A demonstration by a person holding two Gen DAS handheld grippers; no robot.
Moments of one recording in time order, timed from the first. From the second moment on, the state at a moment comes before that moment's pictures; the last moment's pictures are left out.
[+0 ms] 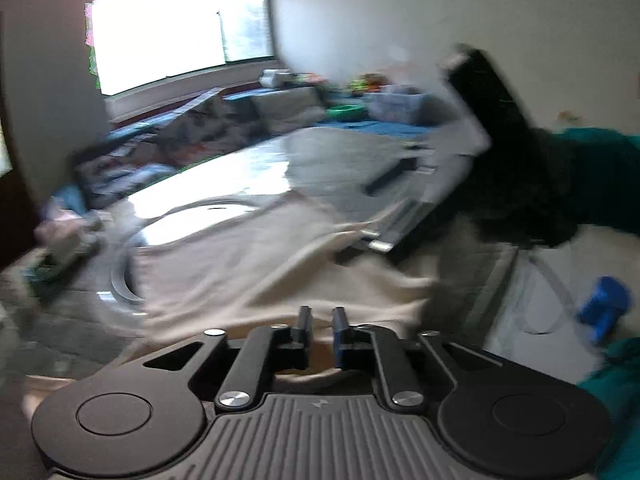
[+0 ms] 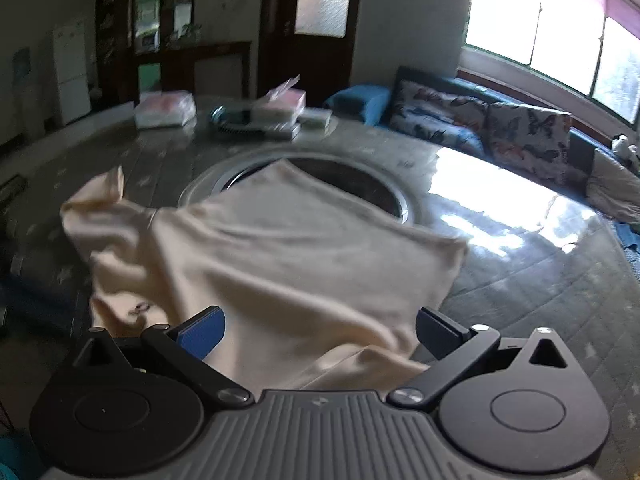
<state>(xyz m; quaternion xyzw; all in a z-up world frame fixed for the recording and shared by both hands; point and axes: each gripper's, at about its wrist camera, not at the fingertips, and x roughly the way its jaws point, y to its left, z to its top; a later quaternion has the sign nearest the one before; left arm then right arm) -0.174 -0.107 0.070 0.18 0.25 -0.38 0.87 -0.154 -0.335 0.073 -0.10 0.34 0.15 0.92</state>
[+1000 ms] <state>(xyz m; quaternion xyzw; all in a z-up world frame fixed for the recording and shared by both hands) -0.196 -0.084 0.049 0.24 0.28 -0.35 0.86 -0.149 -0.288 0.050 -0.13 0.36 0.22 0.90</state>
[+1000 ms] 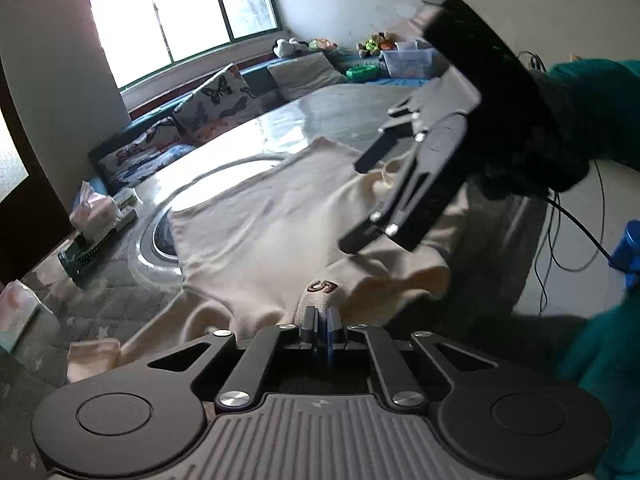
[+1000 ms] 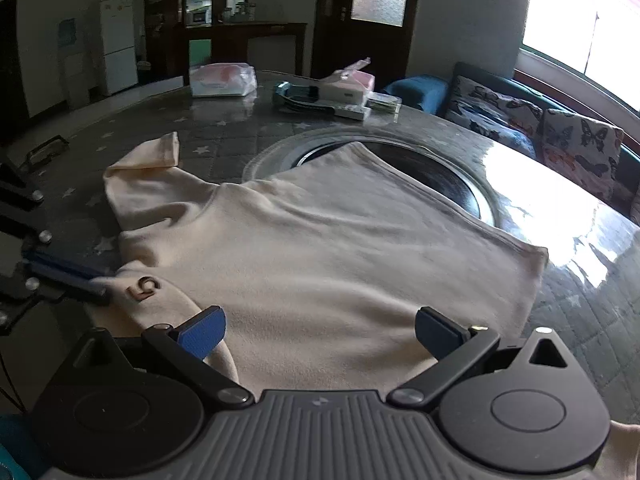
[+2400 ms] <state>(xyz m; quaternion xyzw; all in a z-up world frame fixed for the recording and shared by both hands) -0.042 0.080 0.011 0.04 0.32 0.02 0.95 -0.152 -0.263 0.026 -0.13 0.40 0.27 0.86</state>
